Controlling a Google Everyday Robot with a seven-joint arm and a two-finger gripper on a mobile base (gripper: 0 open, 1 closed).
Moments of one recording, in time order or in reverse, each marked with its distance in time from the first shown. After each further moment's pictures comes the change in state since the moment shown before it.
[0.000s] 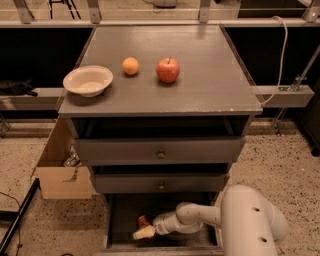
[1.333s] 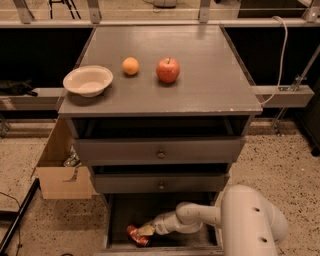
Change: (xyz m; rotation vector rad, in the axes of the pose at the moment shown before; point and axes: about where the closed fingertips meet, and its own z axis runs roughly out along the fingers) arm 0.000 0.000 0.000 0.000 0.000 0.000
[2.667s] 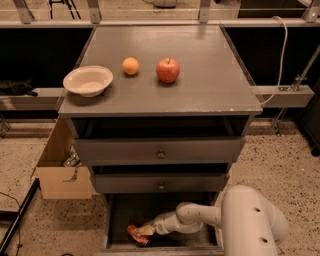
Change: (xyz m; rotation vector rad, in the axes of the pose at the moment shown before) arm 0.000 0.000 0.000 0.000 0.000 0.000
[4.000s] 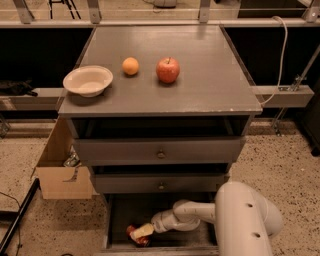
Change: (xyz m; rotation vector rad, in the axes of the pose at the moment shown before) arm -0.006 -0.004 0.006 0.022 0.021 0.008
